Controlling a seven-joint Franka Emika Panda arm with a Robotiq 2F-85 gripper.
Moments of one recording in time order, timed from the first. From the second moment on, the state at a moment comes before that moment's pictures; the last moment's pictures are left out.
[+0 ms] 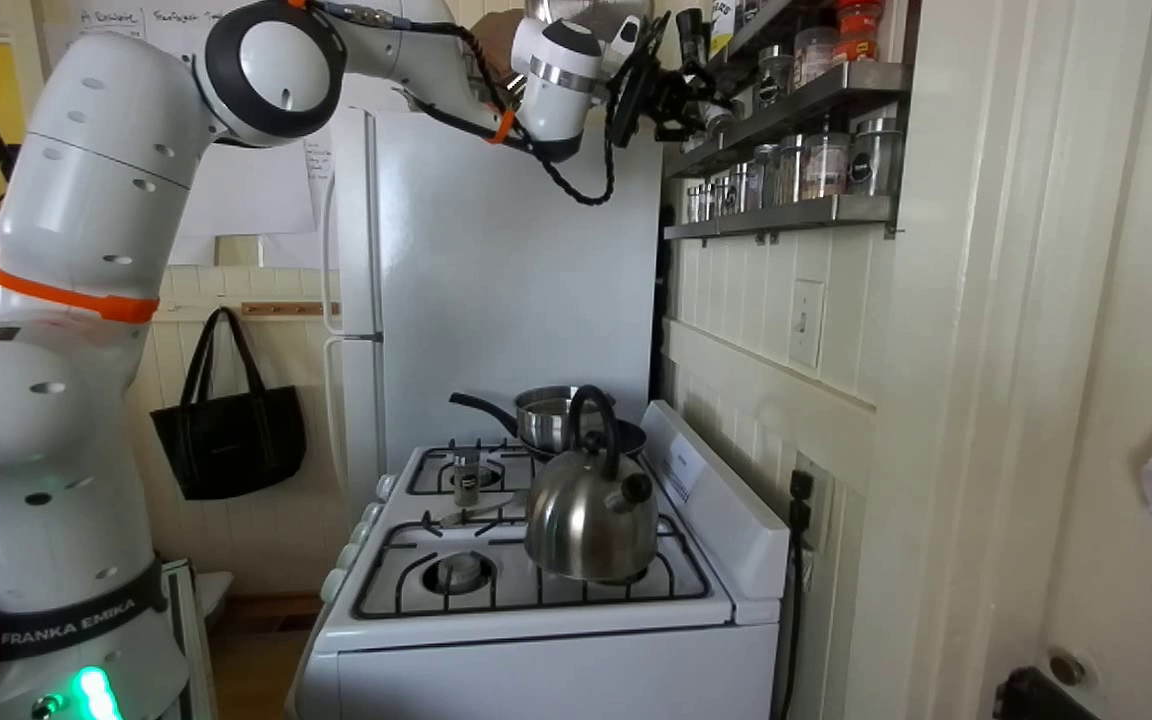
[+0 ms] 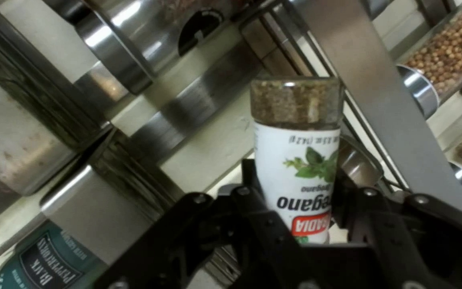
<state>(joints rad) -0.10 0.32 0.14 -1.19 -1.14 2.53 0.23</state>
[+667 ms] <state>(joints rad) -0.10 0.25 0.14 -1.24 -1.14 2.53 0.10</state>
